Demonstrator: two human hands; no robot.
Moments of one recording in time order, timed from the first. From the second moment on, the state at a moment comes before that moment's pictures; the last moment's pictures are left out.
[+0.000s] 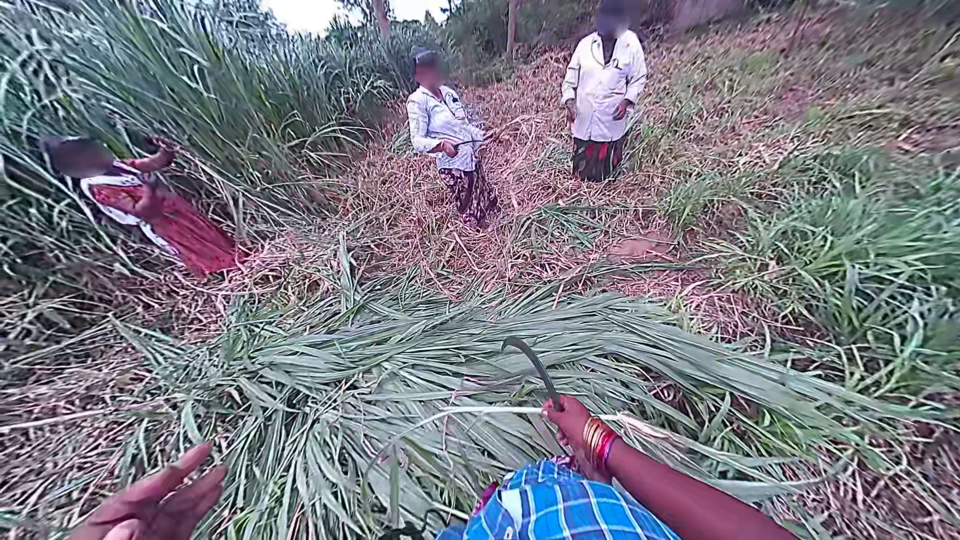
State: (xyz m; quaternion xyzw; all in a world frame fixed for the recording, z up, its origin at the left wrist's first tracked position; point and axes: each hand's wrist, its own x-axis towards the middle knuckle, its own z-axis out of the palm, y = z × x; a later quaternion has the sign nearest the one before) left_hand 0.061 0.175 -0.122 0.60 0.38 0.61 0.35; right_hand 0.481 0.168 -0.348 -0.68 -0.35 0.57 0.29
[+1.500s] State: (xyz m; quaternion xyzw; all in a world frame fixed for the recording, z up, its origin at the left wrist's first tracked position) left_hand 0.045 0.180 -0.329 0.27 0.55 0.46 0.65; right_hand 0.312 0.146 -0.321 -0.71 -0.32 0.57 0.27
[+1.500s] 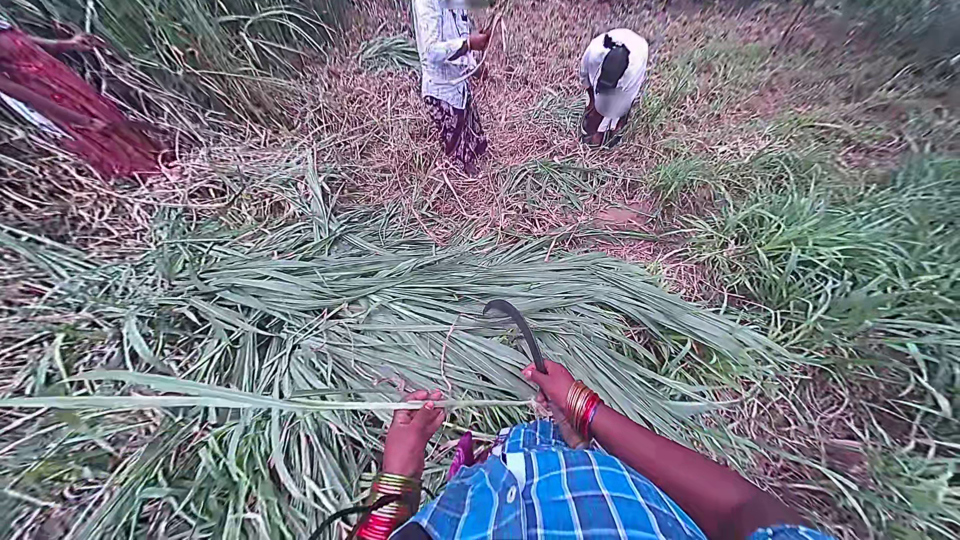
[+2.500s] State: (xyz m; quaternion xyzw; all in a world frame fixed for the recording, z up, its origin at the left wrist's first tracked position) left_hand 0.055 0.201 -0.329 0.16 0.44 0.53 0.71; right_hand 0.340 0.131 -0.304 -0.74 -0.29 0.47 0.39
